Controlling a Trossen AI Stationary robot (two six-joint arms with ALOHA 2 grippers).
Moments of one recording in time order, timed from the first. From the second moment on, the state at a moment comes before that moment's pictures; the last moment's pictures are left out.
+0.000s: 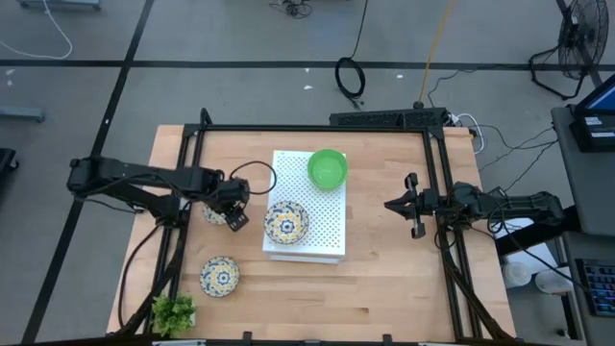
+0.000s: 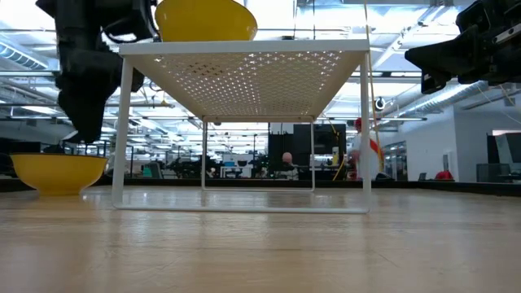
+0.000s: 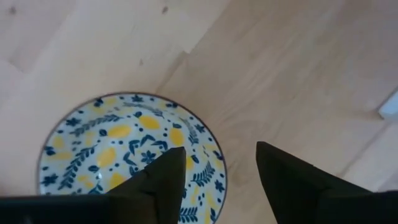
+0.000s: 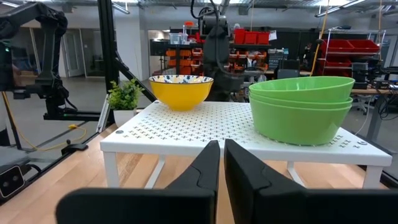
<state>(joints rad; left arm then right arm) 0.03 1.17 0.77 -0.96 -0.01 -0.67 0.01 0.13 0.01 0.21 -0.03 -0.01</state>
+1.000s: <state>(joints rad) -0.04 1.17 0.57 -0.87 0.09 -0.68 0.01 0.13 0.01 0.21 -0.03 -0.01</state>
